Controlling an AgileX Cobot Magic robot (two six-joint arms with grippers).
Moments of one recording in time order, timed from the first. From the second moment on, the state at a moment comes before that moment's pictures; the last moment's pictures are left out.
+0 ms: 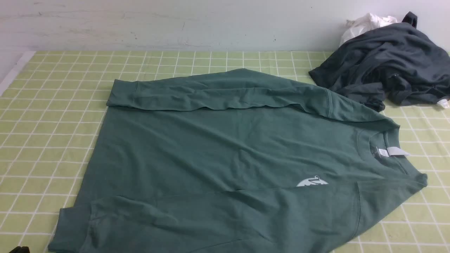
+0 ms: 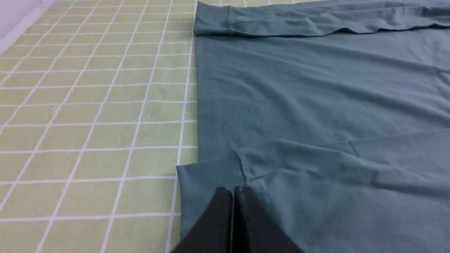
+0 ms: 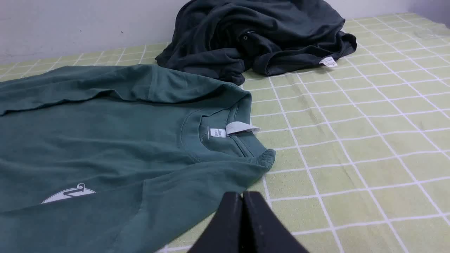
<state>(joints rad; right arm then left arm) -0.13 -0.01 0.02 0.08 0.38 0.03 -0.02 -0.01 0.03 -0.13 0.37 0.08</state>
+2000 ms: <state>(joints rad) -0.13 -0.01 0.03 0.01 -0.39 0.05 -0.02 -0.01 0.03 -0.11 -0.64 -0.09</state>
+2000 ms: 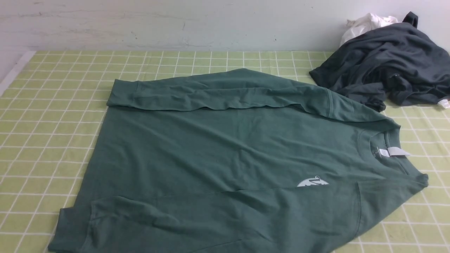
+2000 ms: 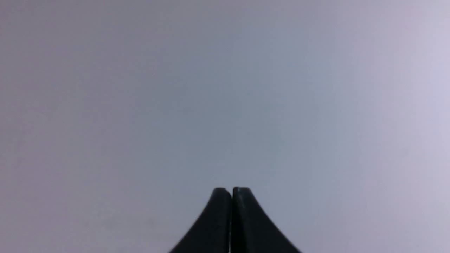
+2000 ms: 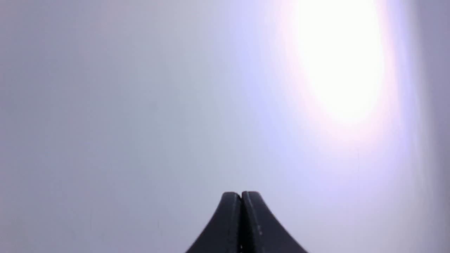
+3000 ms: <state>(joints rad) 0.29 1.13 -0.63 -0.14 0.72 0.08 -0.02 1.12 -0.63 -0.30 0.68 0.09</state>
